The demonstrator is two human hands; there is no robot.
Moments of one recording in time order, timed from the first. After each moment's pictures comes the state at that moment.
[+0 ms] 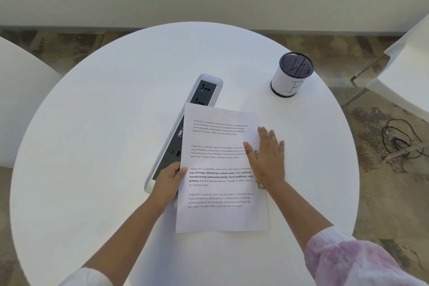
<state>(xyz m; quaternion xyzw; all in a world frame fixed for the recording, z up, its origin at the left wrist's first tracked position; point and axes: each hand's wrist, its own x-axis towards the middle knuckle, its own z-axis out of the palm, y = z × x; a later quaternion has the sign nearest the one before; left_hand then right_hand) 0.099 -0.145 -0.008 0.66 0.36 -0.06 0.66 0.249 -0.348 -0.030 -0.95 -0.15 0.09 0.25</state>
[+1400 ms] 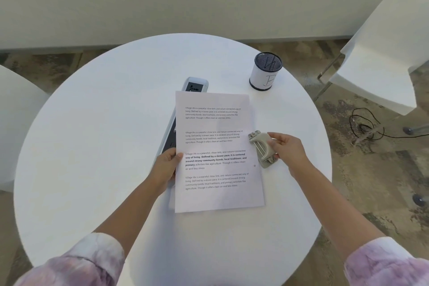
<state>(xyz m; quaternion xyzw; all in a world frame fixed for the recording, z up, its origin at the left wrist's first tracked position) 0.100 -0.136 0.025 0.60 0.33 -0.08 0.72 0.224 -0.408 0.048 -0.80 0.12 0.19 0.55</state>
